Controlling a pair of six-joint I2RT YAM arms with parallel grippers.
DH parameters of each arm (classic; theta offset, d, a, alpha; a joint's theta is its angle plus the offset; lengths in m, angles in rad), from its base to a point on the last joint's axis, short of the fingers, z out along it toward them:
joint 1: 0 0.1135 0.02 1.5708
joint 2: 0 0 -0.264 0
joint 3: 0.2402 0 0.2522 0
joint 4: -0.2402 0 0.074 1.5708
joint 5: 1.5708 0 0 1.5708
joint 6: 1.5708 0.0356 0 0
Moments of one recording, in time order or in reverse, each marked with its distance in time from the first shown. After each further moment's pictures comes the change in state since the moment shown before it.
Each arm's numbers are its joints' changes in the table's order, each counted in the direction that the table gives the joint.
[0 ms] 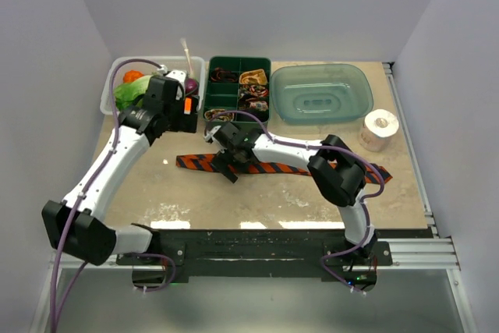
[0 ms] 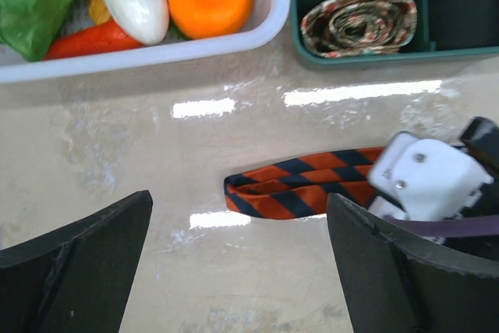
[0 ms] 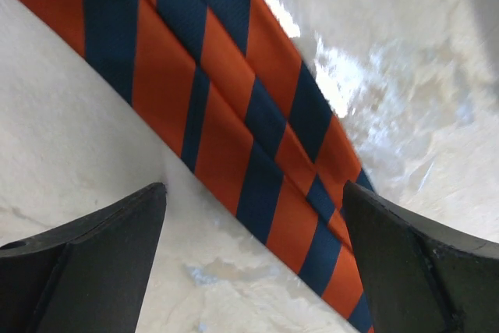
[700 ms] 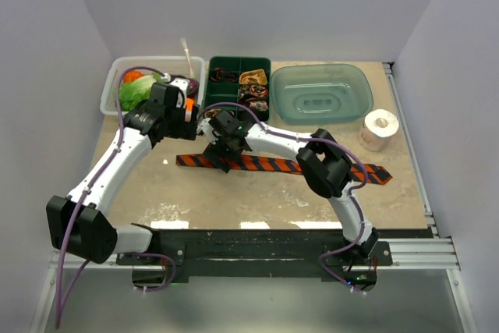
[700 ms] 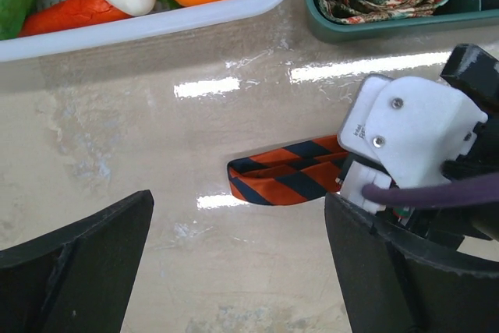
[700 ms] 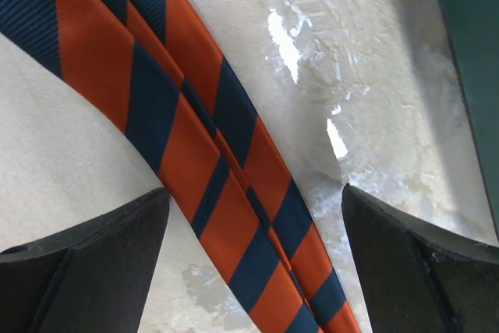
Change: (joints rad) left arm 0.028 0.001 -0.096 0.048 0.050 0.040; right arm -0.027 -0.148 0.202 0.007 -0.107 -0.154
